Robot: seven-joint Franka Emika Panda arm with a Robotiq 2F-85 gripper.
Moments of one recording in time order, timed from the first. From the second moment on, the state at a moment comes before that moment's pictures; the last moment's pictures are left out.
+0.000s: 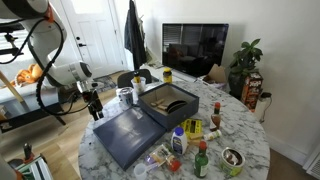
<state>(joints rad) 0.54 0.53 0.24 -2.10 -0.49 2.01 1.08</state>
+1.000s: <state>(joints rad) 0.67 0.80 0.12 -1.80 -0.50 1.77 1.08</state>
